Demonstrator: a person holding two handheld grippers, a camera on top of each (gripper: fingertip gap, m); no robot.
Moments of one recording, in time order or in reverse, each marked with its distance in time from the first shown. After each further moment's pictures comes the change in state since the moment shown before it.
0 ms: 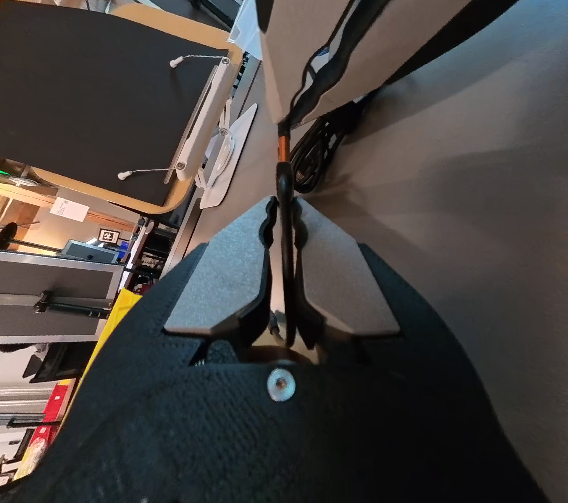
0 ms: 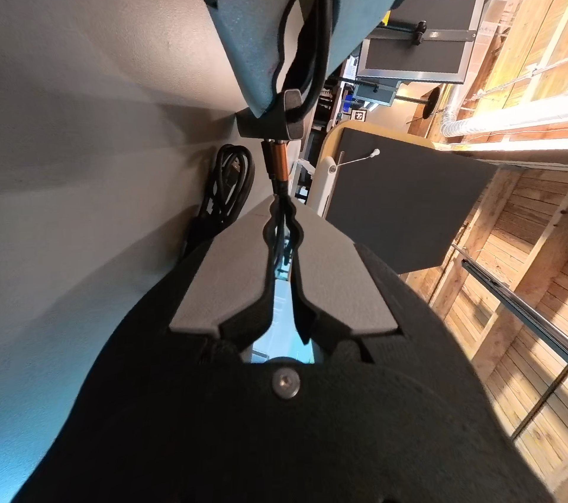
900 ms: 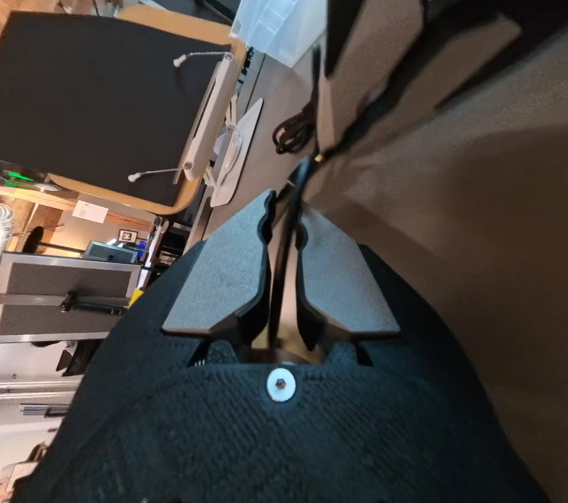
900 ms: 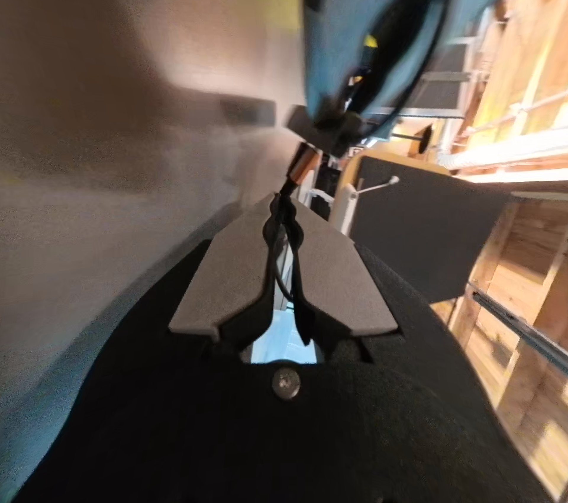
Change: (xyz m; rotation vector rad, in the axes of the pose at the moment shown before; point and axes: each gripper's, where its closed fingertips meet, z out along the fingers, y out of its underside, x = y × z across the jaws) left arm -0.004 0.005 0.005 -0.023 -0.023 0.058; right arm -0.035 -0.010 0.014 0.138 -0.010 -0.001
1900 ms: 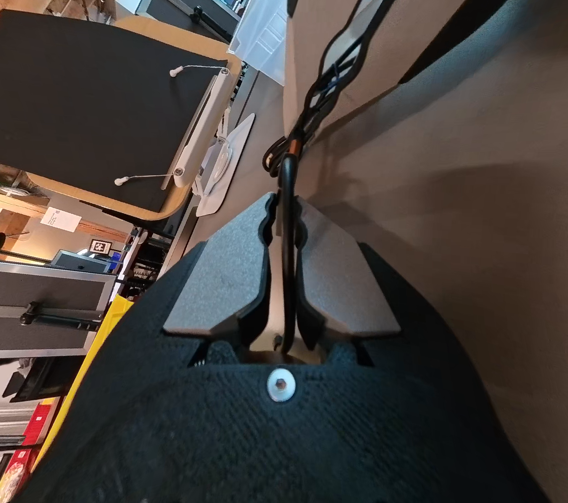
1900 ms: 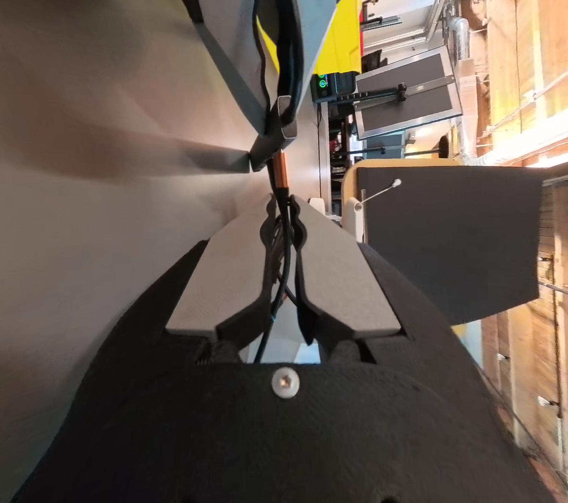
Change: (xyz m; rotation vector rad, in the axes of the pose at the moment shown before) left arm 0.002 -0.006 -0.004 0.069 0.038 -0.072; right arm 0.025 -0.001 -0.013 0.206 0.025 0.276
